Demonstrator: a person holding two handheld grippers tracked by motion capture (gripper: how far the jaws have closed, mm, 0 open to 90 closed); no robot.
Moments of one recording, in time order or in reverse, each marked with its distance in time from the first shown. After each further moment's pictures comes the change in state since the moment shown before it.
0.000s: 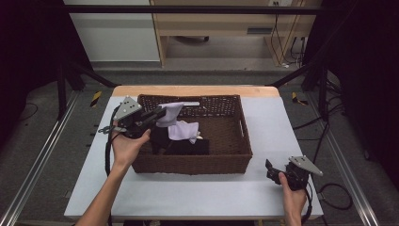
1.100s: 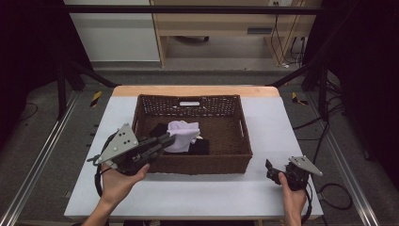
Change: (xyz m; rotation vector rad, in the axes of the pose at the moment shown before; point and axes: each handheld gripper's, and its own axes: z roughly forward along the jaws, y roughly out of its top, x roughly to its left) left arm -0.074 -0.002 -0.064 -0.069 -0.220 0.125; right arm 0.001 0.000 -0.001 -0.006 -0.005 -0.003
